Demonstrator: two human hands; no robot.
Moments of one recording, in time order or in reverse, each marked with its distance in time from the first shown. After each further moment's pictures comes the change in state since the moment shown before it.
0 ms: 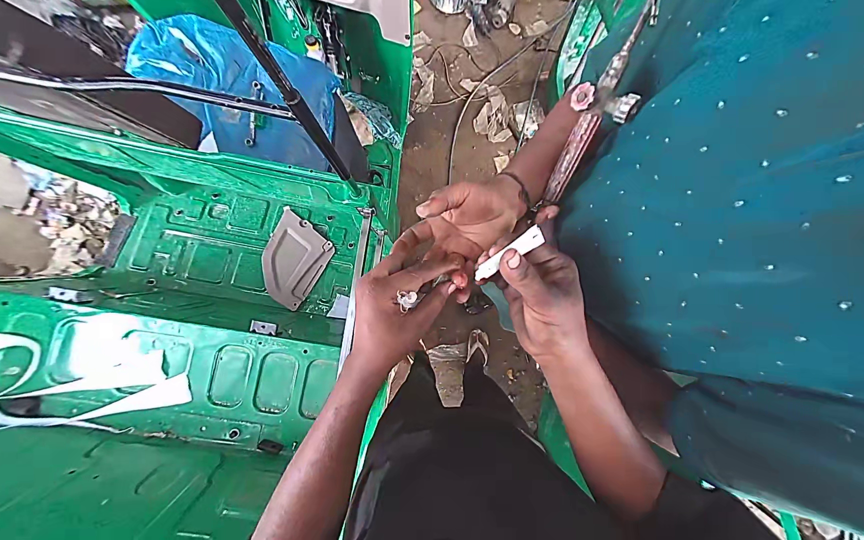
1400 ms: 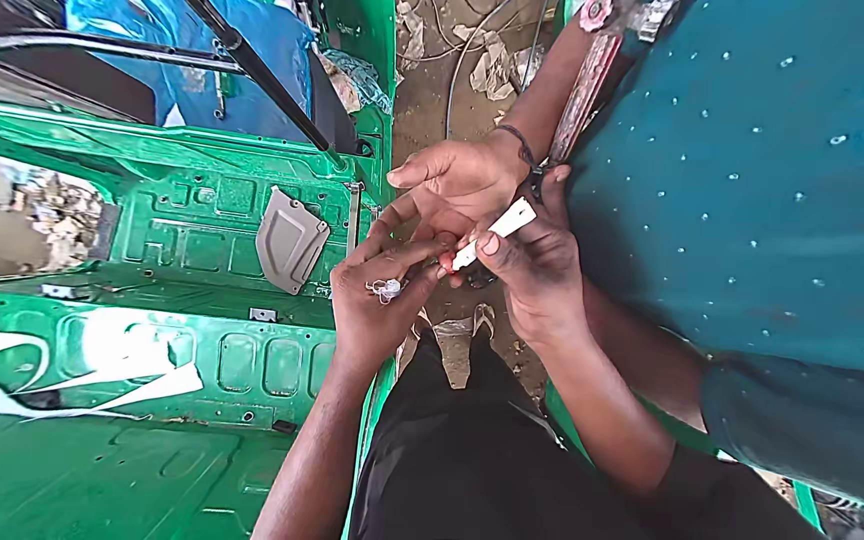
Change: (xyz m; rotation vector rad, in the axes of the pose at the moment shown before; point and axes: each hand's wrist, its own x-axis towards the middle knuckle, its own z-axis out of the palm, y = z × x) left_hand -0.006 -0.011 0.000 -0.037 0.018 0.008; right_hand -0.002 0.012 0.008 -0.021 -0.033 -0.039
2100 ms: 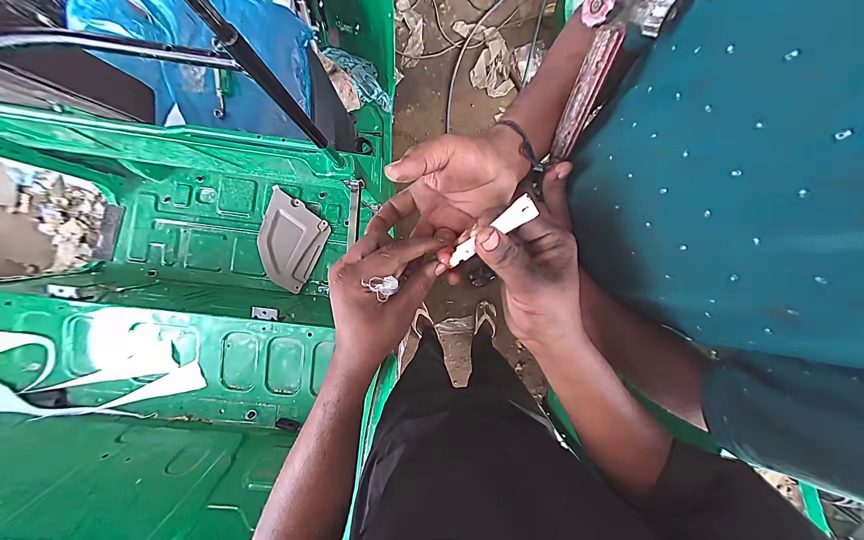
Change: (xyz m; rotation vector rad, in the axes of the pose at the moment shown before) left_hand -0.002 0.003 0.001 -0.017 0.009 -0.011; right_hand -0.004 0.004 0.003 0.026 0.031 -0.024
